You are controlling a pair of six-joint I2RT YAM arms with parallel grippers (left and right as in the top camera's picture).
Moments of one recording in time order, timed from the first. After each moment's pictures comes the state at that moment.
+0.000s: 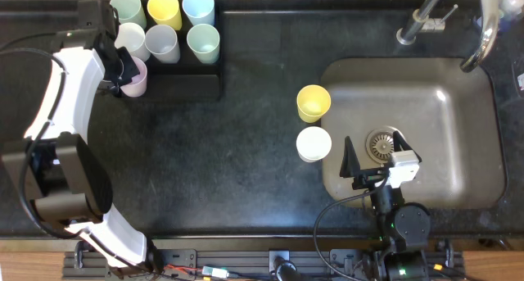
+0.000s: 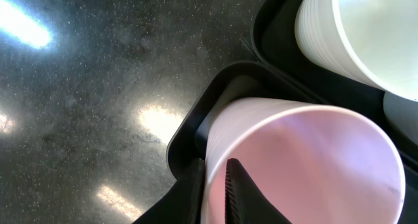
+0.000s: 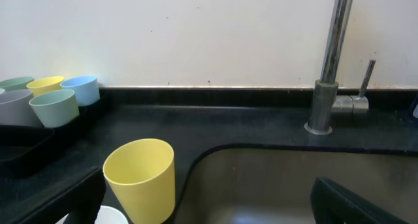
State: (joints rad) left arm 0.12 1.91 1.55 -0.94 -0.21 -0.43; right arm 0.13 0.01 0.02 -0.02 -0.02 0.09
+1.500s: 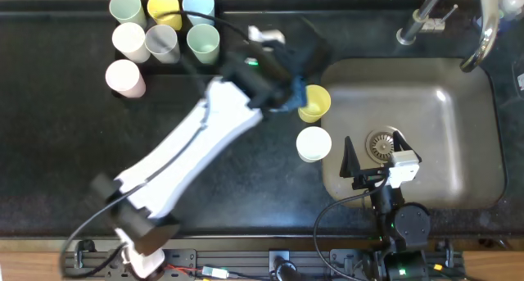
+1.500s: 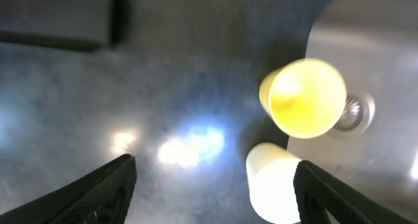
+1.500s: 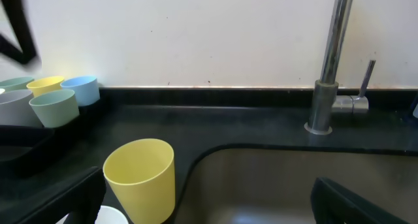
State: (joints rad) left arm -0.81 1.96 2.08 -1.42 -0.24 -0.90; right arm 0.13 0.01 0.02 -0.02 -0.02 0.09
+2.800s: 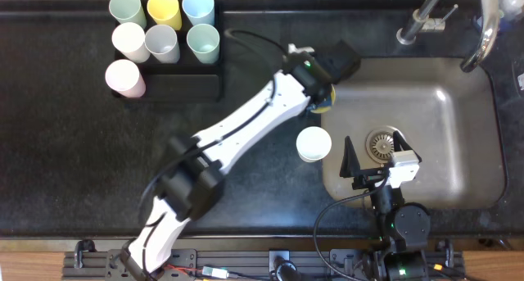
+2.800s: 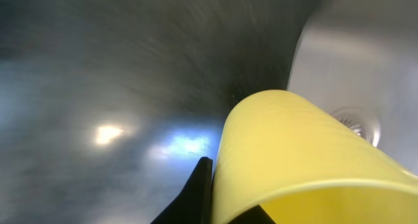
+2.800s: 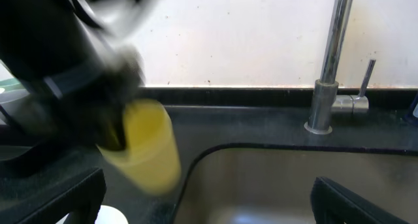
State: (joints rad) left arm -0.81 2.19 2.09 -1.17 -0.26 -1.00; right arm 0.13 0.01 0.02 -0.02 -0.02 0.09
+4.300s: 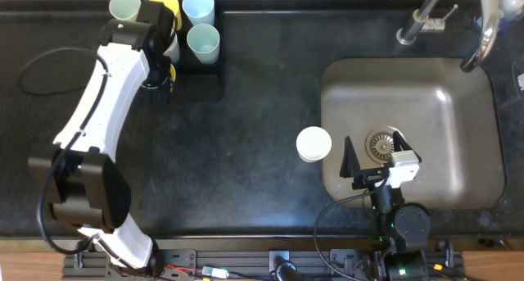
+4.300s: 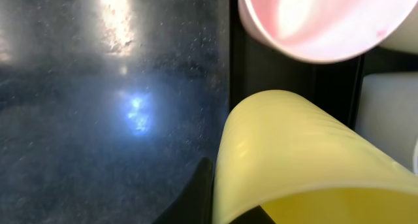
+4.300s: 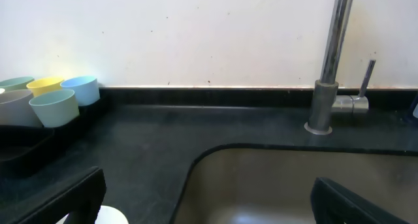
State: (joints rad) left arm -0.14 1.88 1.63 -1.24 -0.22 -1.70; right arm 0.13 0.01 0.02 -0.02 -0.02 0.09
